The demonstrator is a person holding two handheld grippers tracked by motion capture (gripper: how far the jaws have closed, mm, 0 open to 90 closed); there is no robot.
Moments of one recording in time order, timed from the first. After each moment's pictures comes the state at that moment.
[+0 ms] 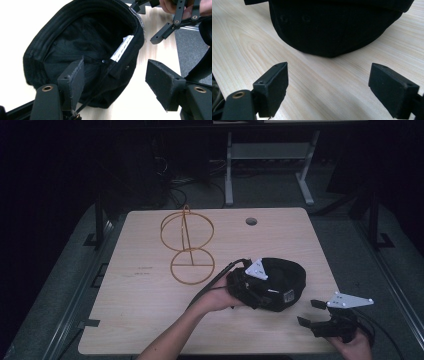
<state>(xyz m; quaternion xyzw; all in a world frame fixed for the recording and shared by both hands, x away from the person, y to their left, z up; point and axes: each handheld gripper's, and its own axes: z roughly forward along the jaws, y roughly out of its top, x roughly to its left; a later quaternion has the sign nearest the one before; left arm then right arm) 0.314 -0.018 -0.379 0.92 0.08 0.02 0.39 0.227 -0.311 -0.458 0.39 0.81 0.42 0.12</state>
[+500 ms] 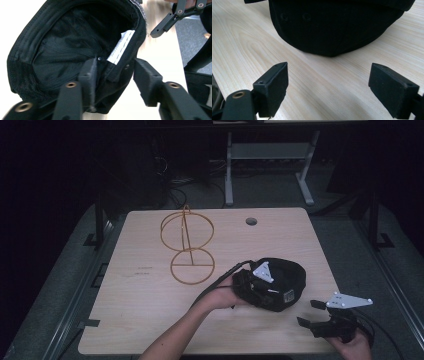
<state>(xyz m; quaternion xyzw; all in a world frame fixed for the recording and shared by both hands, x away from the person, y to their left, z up) 0.318 -0.031 -0.388 0.93 0.05 0.01 0.36 0.228 -0.309 -0.459 0.39 0.81 0.42 0.12</state>
